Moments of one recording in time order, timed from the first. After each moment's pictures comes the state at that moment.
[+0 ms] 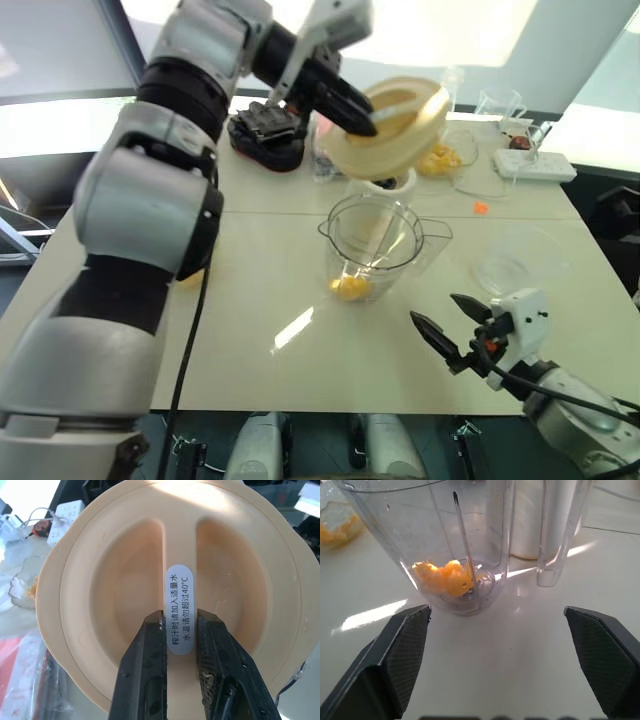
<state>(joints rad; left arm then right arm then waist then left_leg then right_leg) -1.78 0.30 -0.36 1.21 -0.07 0.16 -1.61 0.38 -0.59 -0.19 -0.78 0.72 0.59 0.21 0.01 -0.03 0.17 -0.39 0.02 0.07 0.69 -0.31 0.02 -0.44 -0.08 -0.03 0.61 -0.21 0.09</state>
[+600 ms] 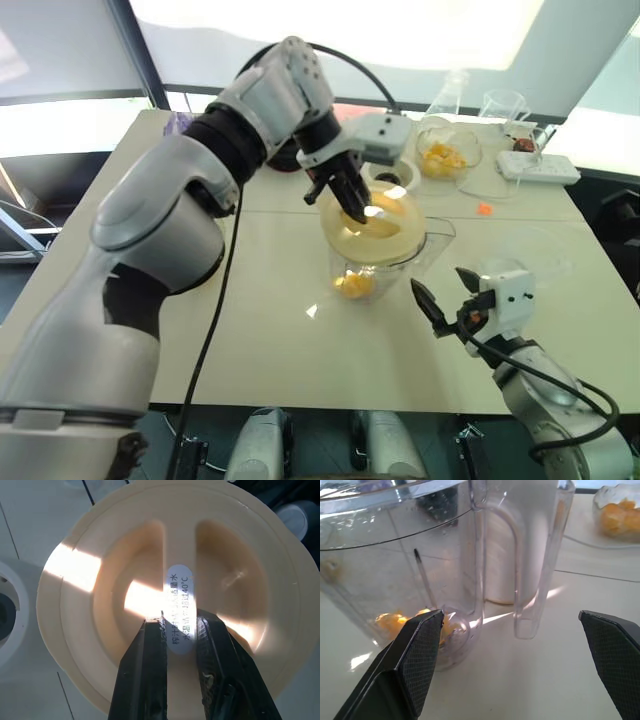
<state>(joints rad) -1.72 0.34 -1.03 0.95 -0.39 0.17 -1.61 0.24 -0.41 -0.13 -0.66 0.45 0.50 0.15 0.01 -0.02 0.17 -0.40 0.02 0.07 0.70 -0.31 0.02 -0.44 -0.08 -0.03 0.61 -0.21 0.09</state>
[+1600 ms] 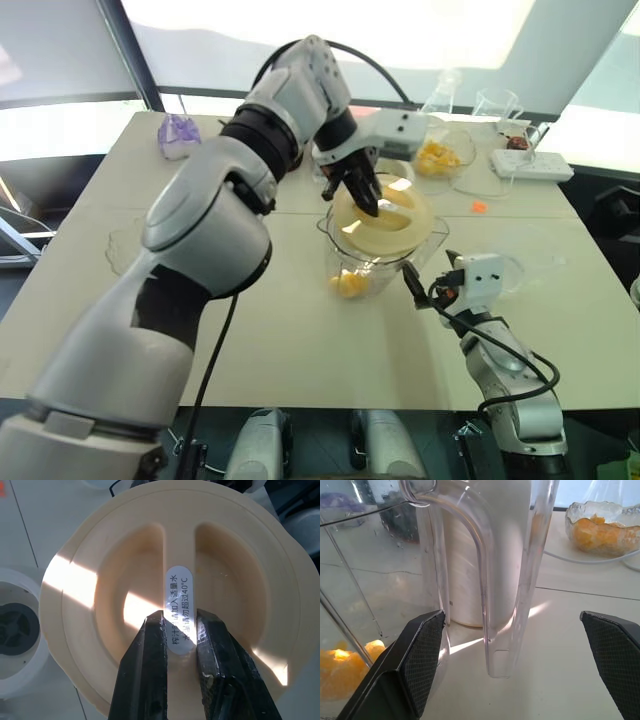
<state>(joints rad) -1.76 0.16 -0.76 1.25 -0.07 0.10 -1.61 0.05 -0.25 -0.07 -0.39 0.22 0.35 0.17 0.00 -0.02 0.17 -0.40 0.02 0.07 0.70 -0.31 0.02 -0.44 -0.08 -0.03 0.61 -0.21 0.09</state>
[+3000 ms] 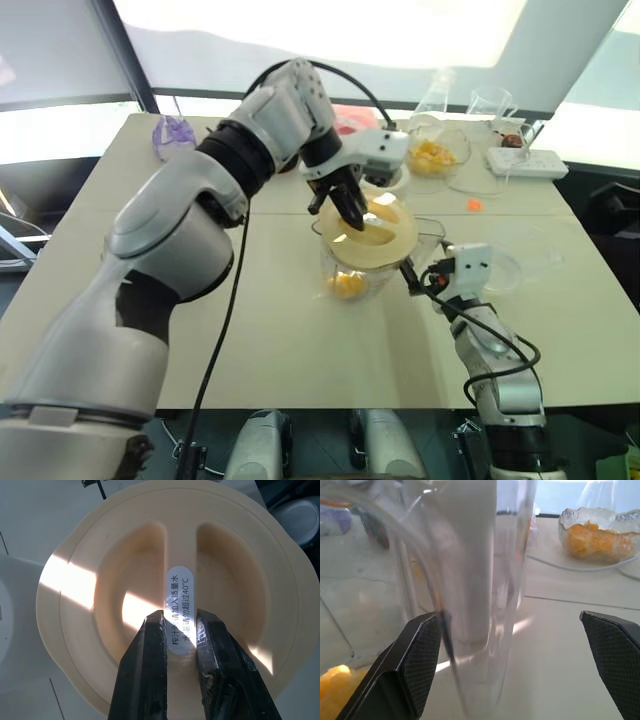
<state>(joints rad) -1.66 0.31 -0.95 0.96 -0.26 0.24 -1.59 -0.11 -0.22 -0.08 -0.15 0.17 0.23 0.19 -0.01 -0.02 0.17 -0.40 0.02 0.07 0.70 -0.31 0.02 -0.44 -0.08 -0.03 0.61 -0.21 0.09</state>
